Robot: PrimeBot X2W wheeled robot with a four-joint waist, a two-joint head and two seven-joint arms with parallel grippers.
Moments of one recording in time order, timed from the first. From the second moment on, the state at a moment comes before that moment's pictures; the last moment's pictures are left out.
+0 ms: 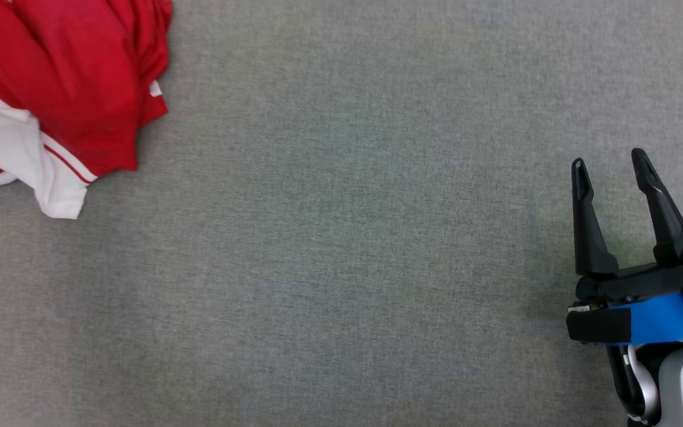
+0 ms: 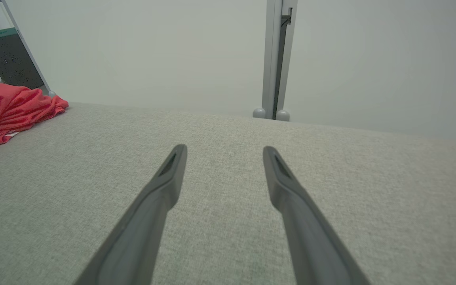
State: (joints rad) left arm -0.86 0.40 0.03 0.55 -0.35 -0.03 -0.06; right arm -0.18 -0.05 -0.04 -0.17 0.03 0.13 -0.09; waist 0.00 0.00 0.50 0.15
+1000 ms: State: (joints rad) left arm -1.03 0.38 -0.05 1.20 -0.42 -0.12 -0.04; right arm -0.20 -0.05 -0.04 -0.18 0.03 0.13 -0.10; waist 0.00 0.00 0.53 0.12
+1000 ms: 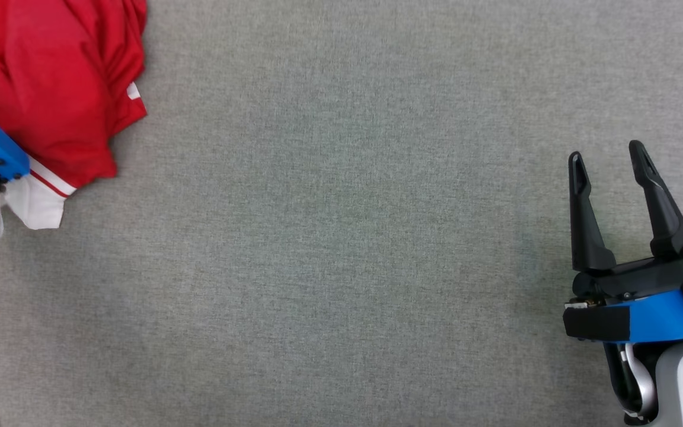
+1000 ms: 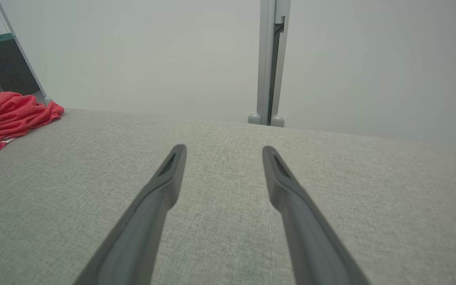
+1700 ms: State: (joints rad) left arm -1.23 0.40 -0.25 0.91 -0.37 -0.13 -0.19; right arm -0.17 -0.05 0.00 0.00 0.16 0.13 -0.22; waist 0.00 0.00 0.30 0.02
